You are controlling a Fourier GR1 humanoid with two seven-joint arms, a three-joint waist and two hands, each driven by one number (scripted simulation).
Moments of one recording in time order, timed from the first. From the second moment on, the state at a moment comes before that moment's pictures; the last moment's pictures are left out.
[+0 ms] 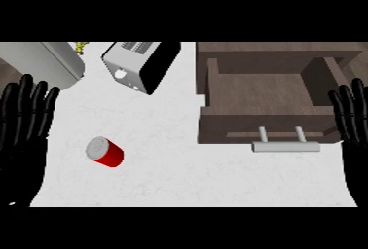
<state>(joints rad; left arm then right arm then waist) -0.01 0.11 -0.01 -2.10 0.06 0.00 -0.01 0.02 -0.11 -0.02 -2.10 0.02 0.02 0.00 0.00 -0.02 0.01</state>
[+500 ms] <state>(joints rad) 0.21 0.03 0.04 -2.19 -0.04 0.17 0.15 0.05 -0.07 -0.06 -2.08 -0.01 -0.03 0.11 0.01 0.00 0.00</state>
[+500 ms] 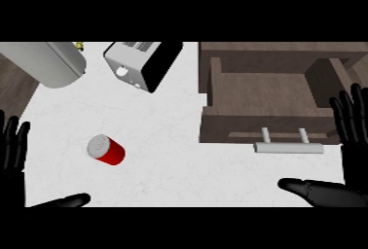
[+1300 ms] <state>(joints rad) 0.29 0.01 0.01 -2.29 -0.12 0.28 0.38 0.11 -0.07 -0.11 -2.09 -0.04 -0.02 0.18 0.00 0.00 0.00</state>
